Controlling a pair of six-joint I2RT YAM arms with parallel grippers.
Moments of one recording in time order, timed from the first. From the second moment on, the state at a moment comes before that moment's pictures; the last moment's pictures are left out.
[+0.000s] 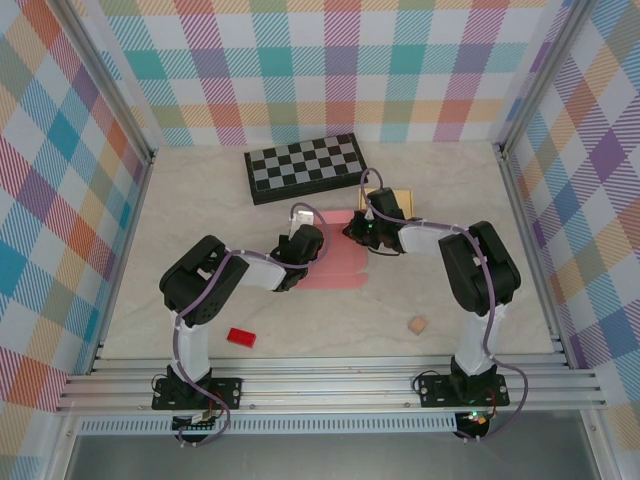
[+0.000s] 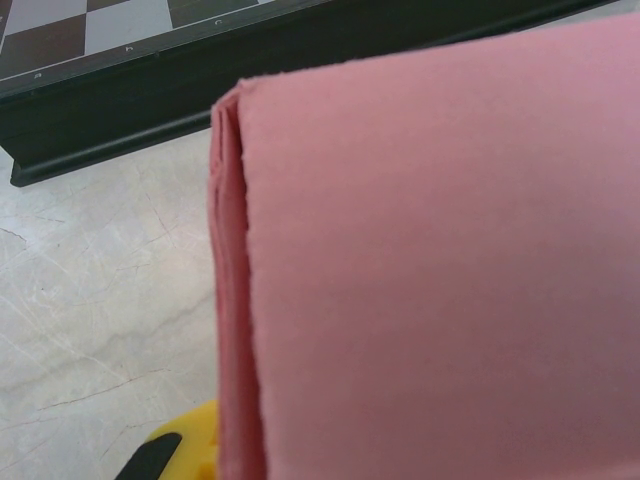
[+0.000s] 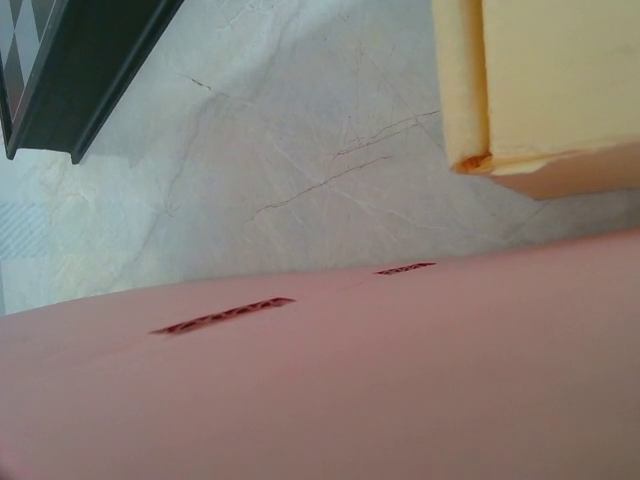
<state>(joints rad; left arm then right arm) -0.70 1.96 0.91 0.41 -0.60 -0.27 0.46 1.92 1.09 0.03 -0.32 0.85</state>
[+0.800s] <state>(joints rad) -0.70 1.96 0.87 0.48 -0.58 -0.21 0.38 1.53 1.18 -0.43 -0.24 0.33</state>
